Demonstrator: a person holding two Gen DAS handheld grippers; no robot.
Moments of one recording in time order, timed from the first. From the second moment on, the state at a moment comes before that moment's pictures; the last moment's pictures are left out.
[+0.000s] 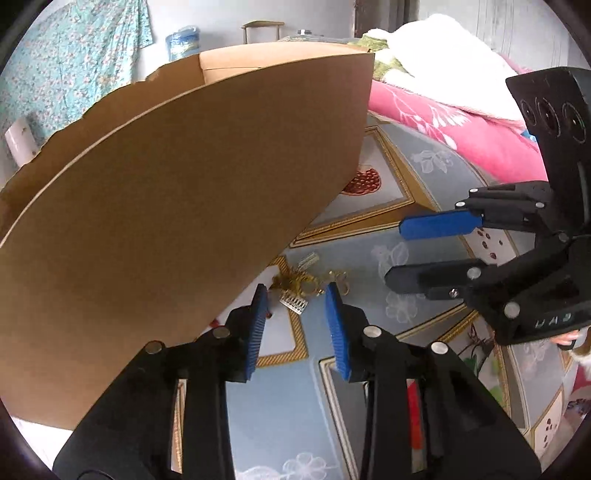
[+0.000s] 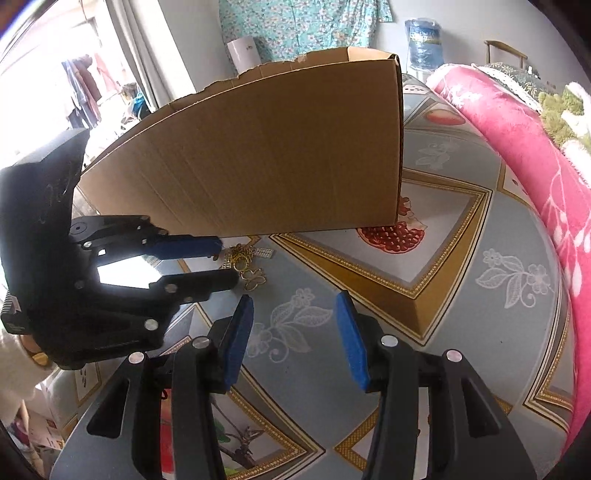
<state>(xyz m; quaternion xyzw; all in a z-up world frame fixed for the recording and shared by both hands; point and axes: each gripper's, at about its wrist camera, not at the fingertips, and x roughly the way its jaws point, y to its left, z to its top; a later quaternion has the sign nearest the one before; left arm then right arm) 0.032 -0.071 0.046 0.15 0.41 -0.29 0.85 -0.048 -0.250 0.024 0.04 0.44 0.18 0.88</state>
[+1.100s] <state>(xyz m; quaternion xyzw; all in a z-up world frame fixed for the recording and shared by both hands) -0.019 -0.024 0.046 0.11 0.43 -0.30 0.85 -0.022 -0.184 0.027 -0.10 0.44 0.21 0.87</state>
